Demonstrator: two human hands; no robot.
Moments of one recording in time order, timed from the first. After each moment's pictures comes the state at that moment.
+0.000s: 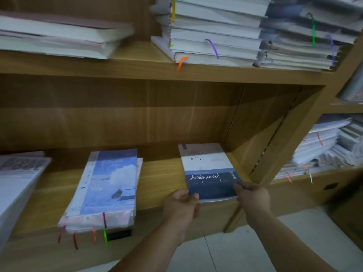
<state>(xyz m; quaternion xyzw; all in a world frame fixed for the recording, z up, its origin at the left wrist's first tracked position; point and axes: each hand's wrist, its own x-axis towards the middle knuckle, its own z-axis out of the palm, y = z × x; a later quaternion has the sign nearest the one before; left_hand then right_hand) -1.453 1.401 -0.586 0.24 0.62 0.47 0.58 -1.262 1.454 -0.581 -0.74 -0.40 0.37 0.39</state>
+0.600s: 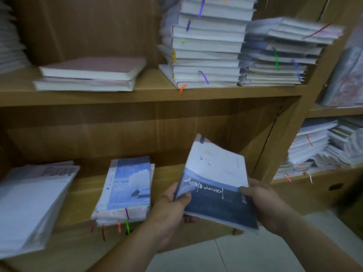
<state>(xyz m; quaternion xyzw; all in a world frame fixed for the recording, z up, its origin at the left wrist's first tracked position) -1.498 1.345 -0.529 0.33 0.55 0.50 0.59 -1.257 1.393 -0.511 -0.60 -0.41 0.58 0.36</state>
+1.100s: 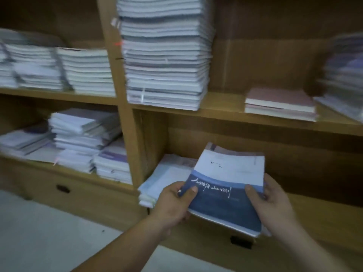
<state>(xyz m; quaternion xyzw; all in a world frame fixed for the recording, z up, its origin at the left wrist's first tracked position) -1.758 1.168 -0.472 0.31 0.70 0.55 0.33 -1.560 1.284 -0.452 -0.43 -0.66 0.48 0.40</state>
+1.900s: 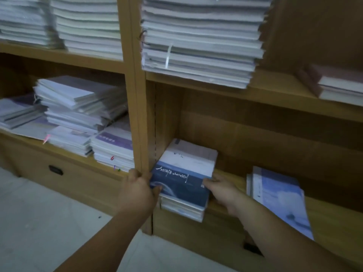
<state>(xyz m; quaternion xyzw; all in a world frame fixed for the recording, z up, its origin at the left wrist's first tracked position) -1.908 1.165 -0.556 0.35 0.90 0.26 0.02 -1.740 1.341 -0.536 -0.45 -0.65 0.60 0.12</state>
